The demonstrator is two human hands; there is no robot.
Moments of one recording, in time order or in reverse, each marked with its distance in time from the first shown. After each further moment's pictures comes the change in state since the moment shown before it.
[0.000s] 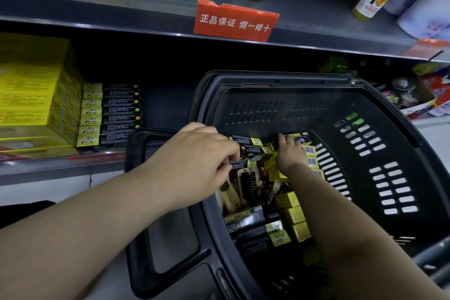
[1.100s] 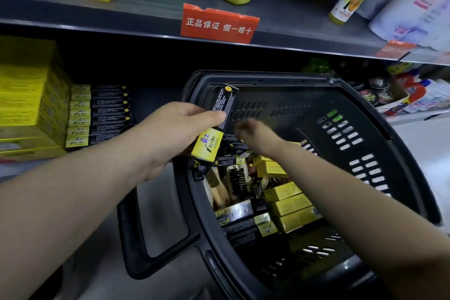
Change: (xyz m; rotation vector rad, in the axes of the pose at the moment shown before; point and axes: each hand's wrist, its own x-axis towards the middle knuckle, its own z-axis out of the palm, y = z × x) left_hand 0.010 0.005 -0.026 -1.074 -0.007 -0.717; right_hand -0.049 -0.052 -0.099 0.716 -0.198 -0.269
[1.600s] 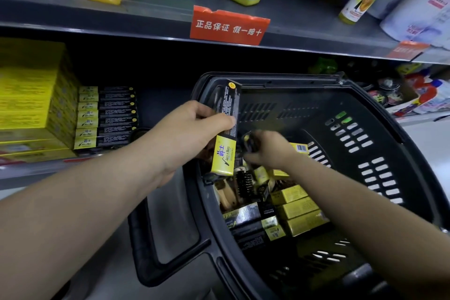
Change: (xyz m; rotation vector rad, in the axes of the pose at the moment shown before) left_hand 0.003 -0.003 0.000 -0.038 0.021 0.023; right_hand -0.008 0.016 0.006 -0.388 0.074 -0.076
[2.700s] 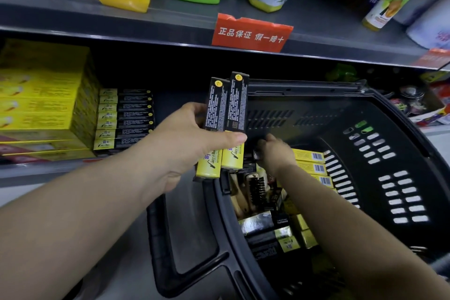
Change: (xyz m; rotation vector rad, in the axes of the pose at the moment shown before) left_hand -0.005 0.002 -0.019 -0.086 0.077 0.003; right_hand 0.041 0.014 0.048 -0.382 0.111 0.010
